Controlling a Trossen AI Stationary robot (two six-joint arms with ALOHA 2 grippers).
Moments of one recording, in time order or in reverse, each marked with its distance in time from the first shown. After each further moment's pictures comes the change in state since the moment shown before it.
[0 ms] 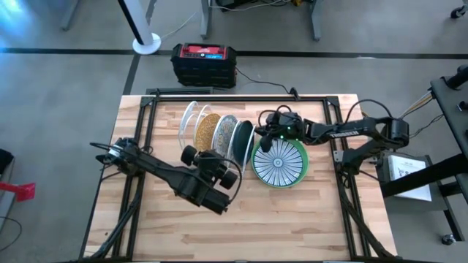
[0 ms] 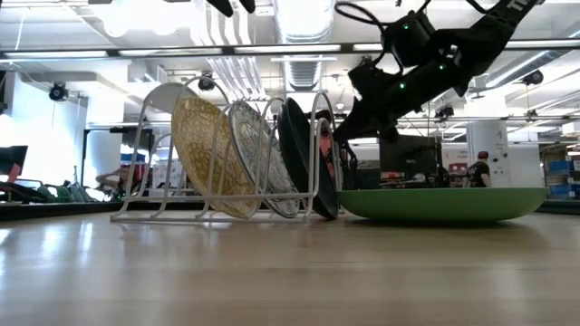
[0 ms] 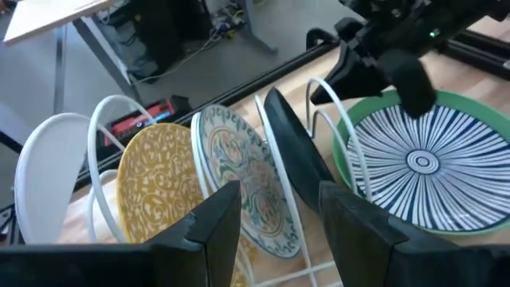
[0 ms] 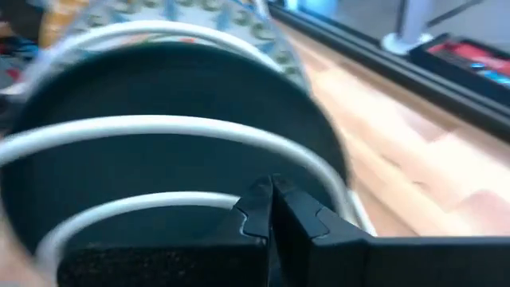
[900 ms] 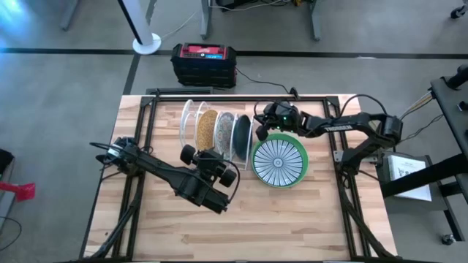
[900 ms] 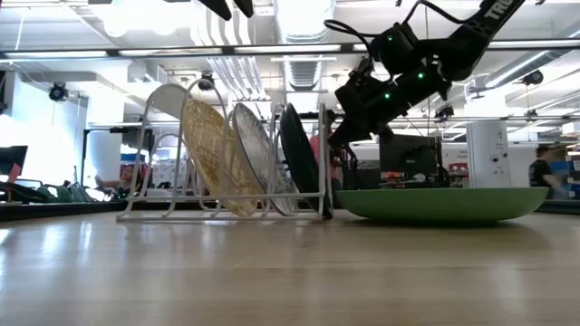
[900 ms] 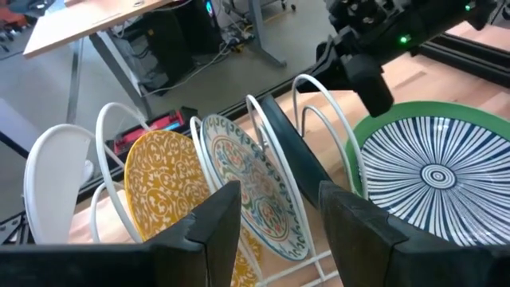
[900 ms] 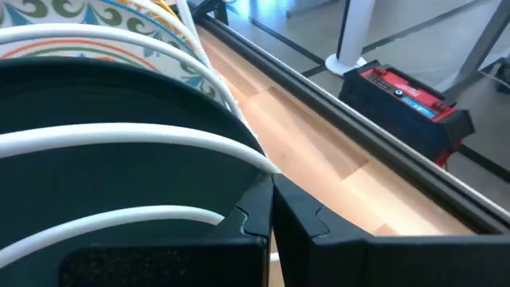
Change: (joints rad) left arm 0.000 -0.013 -0.051 0.000 -0.055 -0.038; right arm -0.104 0.081 0.089 -0.008 0.069 -0.148
